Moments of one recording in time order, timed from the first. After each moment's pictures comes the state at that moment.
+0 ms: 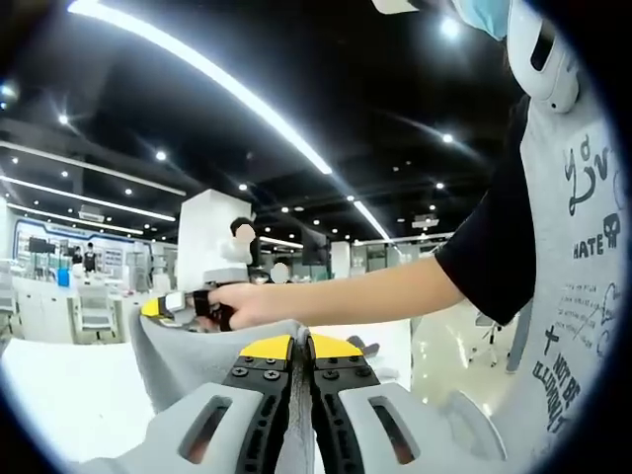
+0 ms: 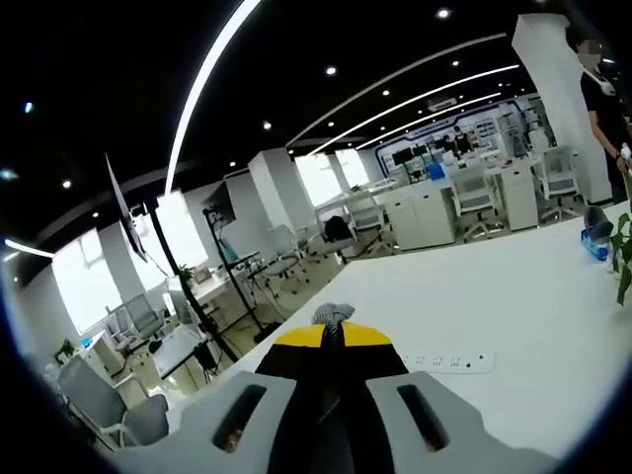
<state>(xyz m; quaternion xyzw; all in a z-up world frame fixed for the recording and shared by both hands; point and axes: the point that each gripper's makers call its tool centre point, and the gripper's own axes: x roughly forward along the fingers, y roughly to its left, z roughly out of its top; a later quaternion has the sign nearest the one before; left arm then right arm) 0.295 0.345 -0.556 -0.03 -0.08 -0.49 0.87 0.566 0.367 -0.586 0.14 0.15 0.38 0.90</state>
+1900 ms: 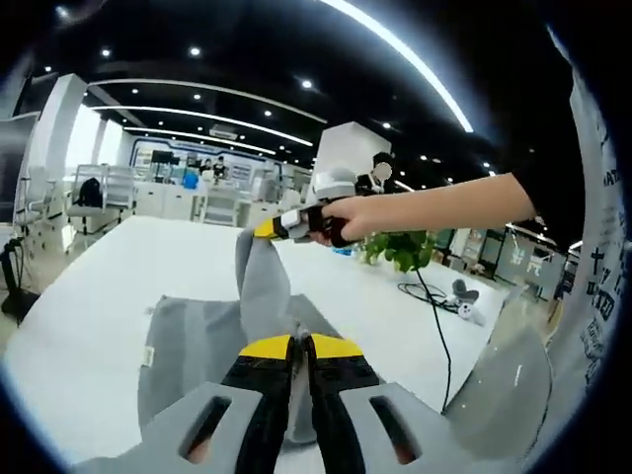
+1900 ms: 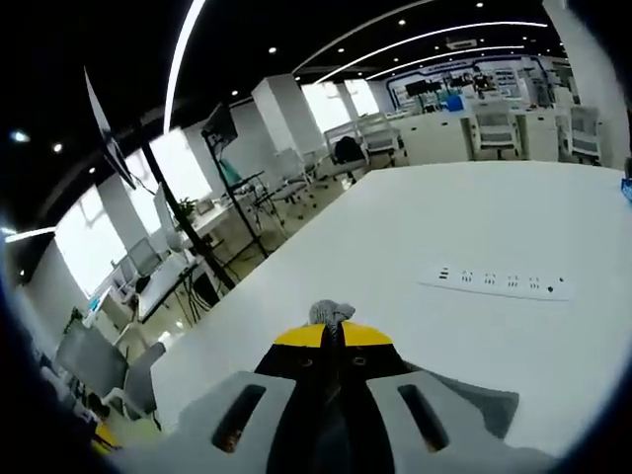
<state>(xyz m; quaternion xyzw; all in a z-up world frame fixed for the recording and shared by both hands) 0.294 0.548 -0.751 -0.09 0.13 -0.22 0.96 0.571 0.515 -0.762 0.07 0.30 0.41 0.86</state>
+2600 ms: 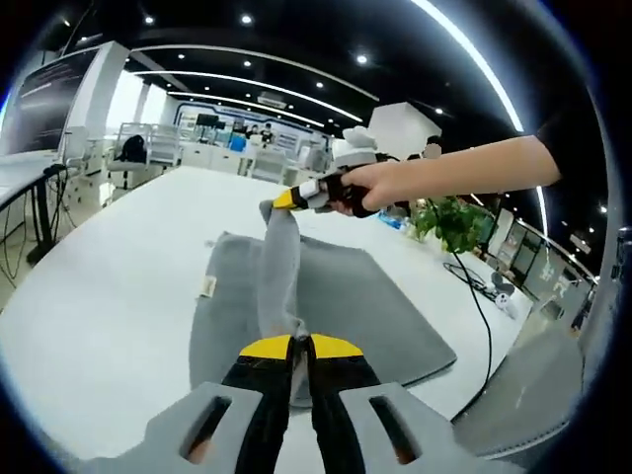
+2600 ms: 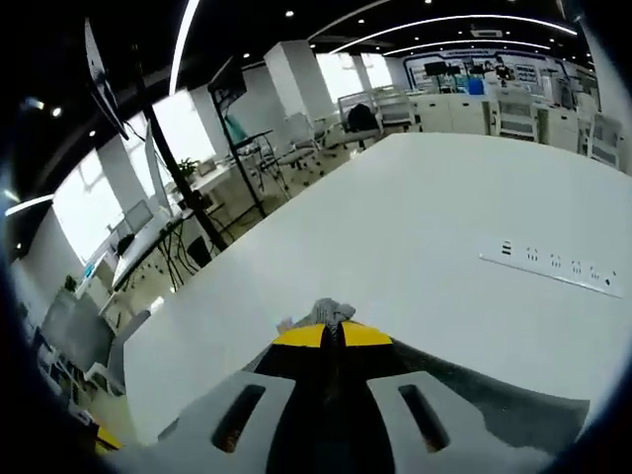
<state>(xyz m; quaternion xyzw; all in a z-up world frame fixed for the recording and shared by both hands) 0.291 0.614 -0.833 -0.12 0.21 -0.13 0.96 0.573 0.605 -0.839 0.01 0.33 0.43 0.84</state>
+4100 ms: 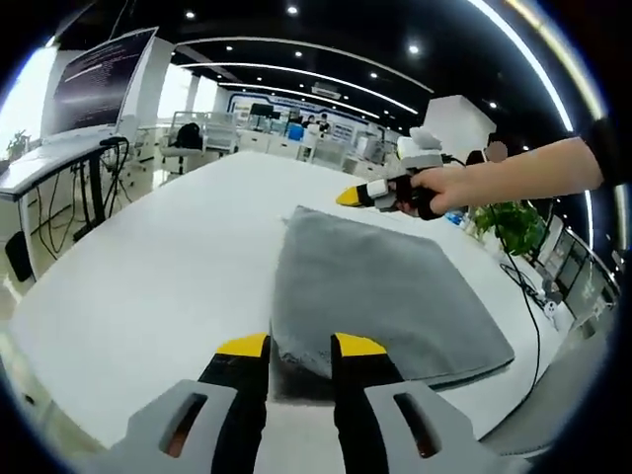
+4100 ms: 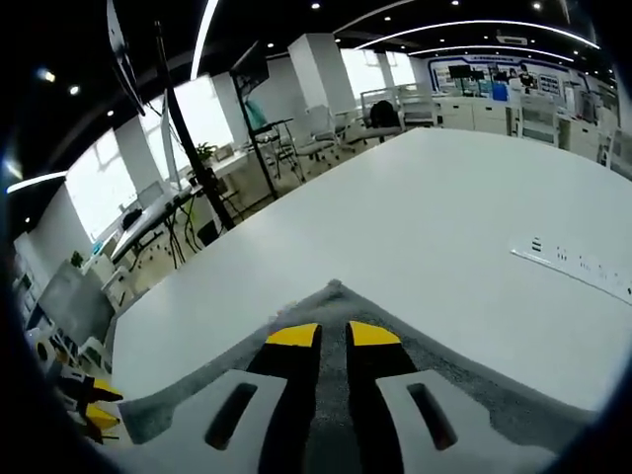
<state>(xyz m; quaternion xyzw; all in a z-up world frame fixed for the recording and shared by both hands) 0.293 0.675 -0.876 -0.12 0.25 -0.01 0.96 0.565 0.609 -0.865 -0.02 0.32 0.46 0.83</state>
